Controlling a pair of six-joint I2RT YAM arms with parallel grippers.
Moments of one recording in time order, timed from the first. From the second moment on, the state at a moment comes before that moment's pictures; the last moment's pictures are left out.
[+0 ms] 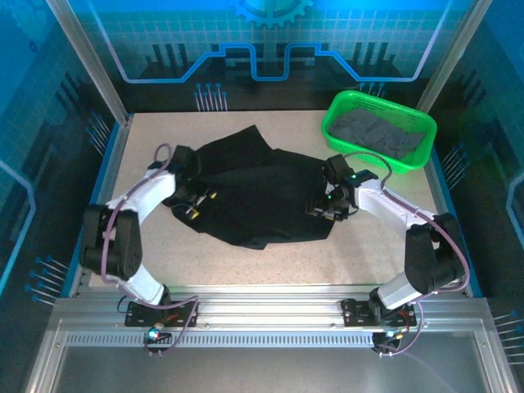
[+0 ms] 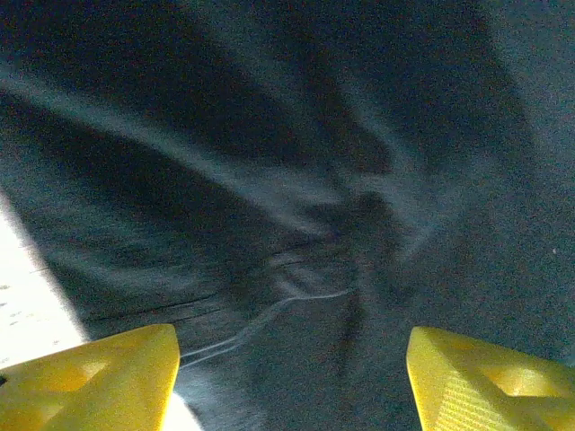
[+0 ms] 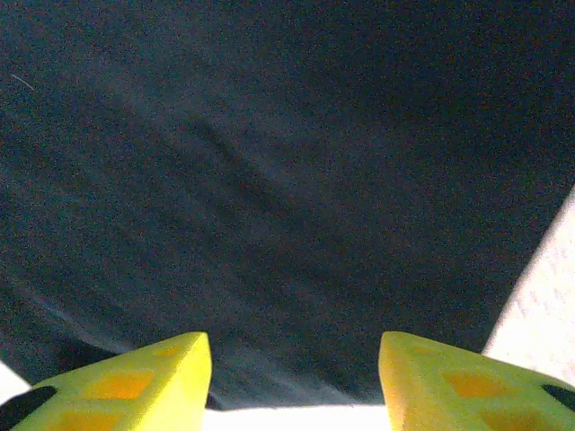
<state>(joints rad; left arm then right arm) -0.15 1.65 1.14 -0.81 0.16 -1.00 0.38 1.52 1.02 -0.79 -0.17 0.62</state>
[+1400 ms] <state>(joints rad) -0.59 1.92 1.43 -0.86 0.02 -0.72 0.38 1.85 1.16 -0.87 -0.03 0.54</state>
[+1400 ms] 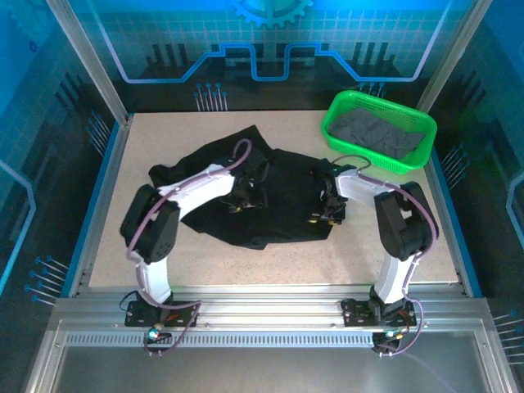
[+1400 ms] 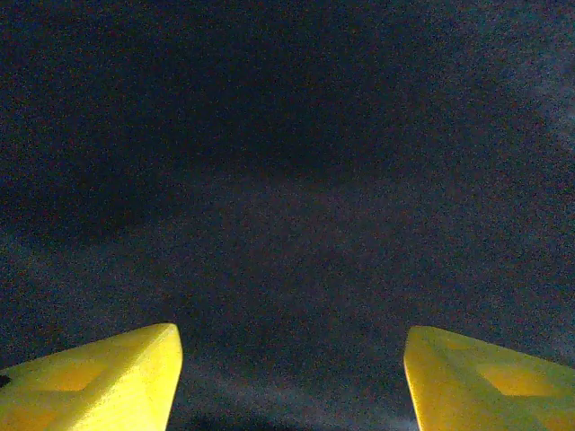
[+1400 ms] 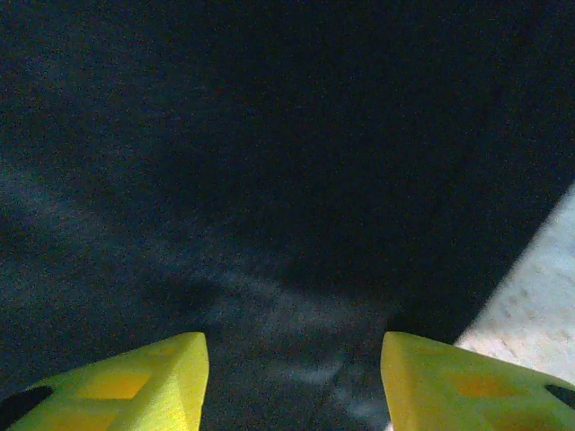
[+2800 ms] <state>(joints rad) -0.58 1.49 1.33 -0.78 0.01 -0.79 0.41 1.33 1.41 -1.02 0.00 0.46</state>
